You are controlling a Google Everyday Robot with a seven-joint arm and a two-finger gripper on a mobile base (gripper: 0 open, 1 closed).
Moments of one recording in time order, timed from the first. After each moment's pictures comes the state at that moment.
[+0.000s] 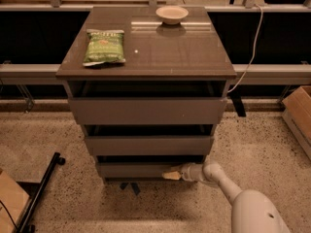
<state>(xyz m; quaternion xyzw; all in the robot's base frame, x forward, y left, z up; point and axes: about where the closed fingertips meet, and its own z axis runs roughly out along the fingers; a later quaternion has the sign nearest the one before) 0.700 -0.121 0.185 -0.26 0.85 0.30 0.35</state>
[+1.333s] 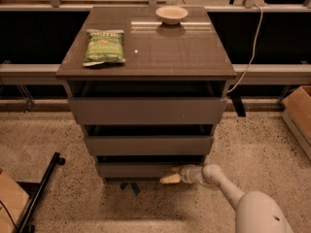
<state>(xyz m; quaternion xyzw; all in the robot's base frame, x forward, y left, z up) 0.689 -0.113 0.185 -0.26 0.85 0.30 0.35</state>
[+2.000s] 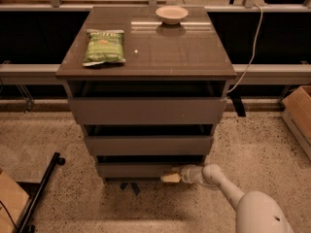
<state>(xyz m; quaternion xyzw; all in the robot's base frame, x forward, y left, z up) 0.689 -0.113 0.185 -0.26 0.85 0.30 0.35</state>
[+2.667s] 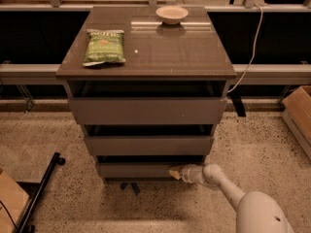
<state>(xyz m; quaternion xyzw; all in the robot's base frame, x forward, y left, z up) 0.689 -0.113 0.185 -0.26 0.85 0.30 0.35</state>
